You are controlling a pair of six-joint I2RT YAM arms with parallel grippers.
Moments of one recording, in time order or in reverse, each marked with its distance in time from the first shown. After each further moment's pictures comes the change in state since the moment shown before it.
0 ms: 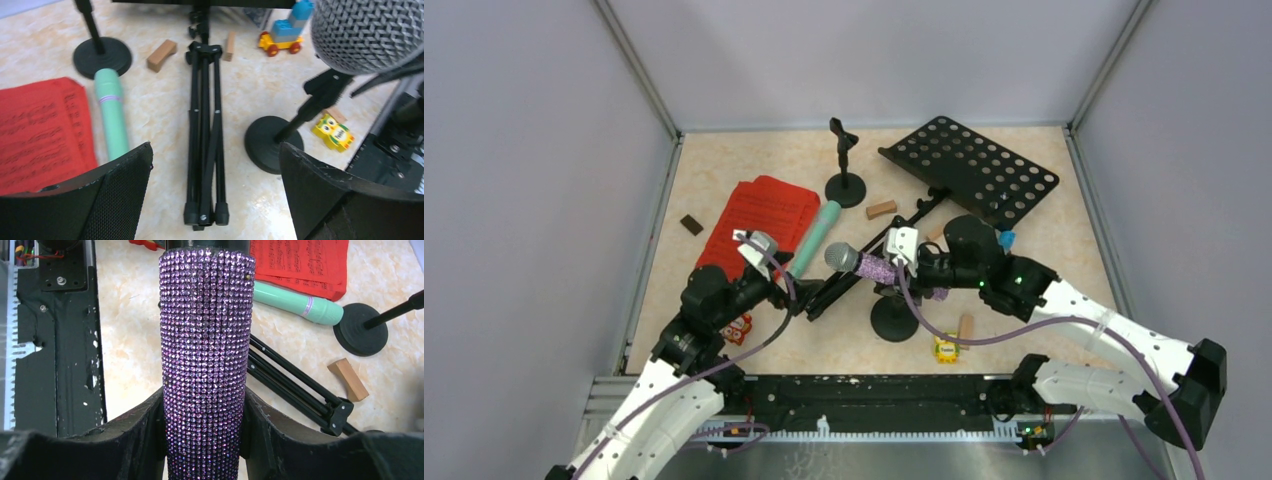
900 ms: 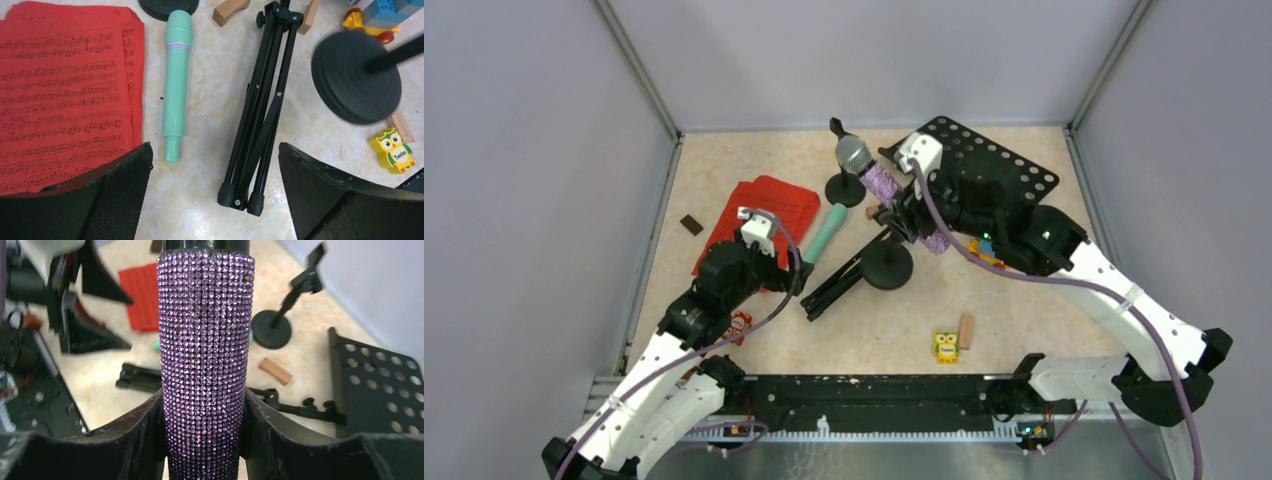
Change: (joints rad) left arm 0.000 0.183 0.108 -0.153 -0.230 -0.054; right arm -0.037 0.180 0.595 -0.245 0.344 0.272
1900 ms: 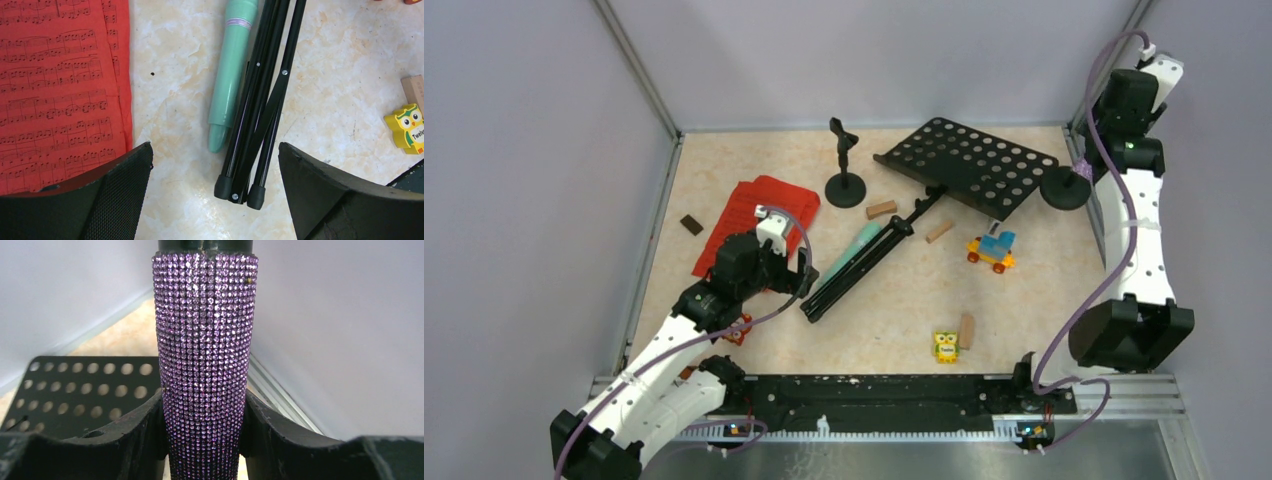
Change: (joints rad) left arm 0.000 0.117 0.000 -0.011 0.028 0.013; right arm -0.996 0.306 0.188 -0.027 0.507 0.351
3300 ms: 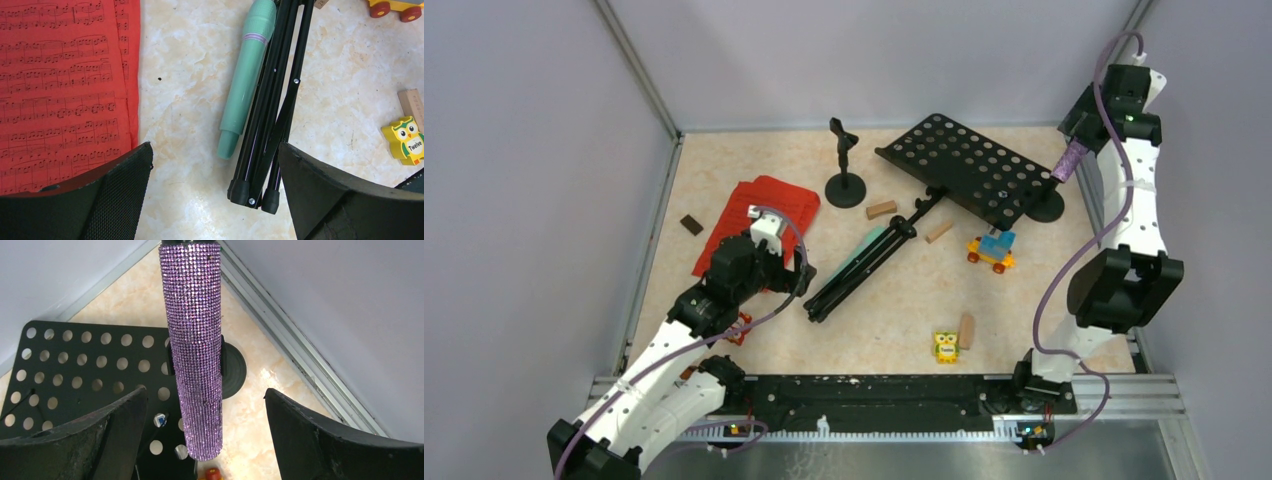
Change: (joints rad) left arm 0.000 -0.043 -0.002 -0.002 -0.035 -0.024; right arm -0.053 0.201 0.177 -0.187 -0.182 0.114
